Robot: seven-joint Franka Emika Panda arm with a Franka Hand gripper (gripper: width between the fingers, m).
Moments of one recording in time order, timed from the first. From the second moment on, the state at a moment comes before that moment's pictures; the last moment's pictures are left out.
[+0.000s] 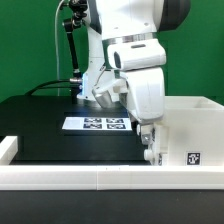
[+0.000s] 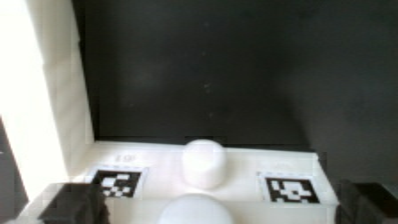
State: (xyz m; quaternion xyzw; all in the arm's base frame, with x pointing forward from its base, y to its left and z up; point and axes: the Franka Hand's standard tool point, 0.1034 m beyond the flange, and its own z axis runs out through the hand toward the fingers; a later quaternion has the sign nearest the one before) arm 0.591 0.021 0.056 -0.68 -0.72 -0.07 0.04
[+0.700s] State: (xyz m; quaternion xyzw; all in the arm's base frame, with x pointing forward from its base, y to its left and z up) arm 0.590 0.029 0.055 -0.69 -0.72 -0.07 0.04
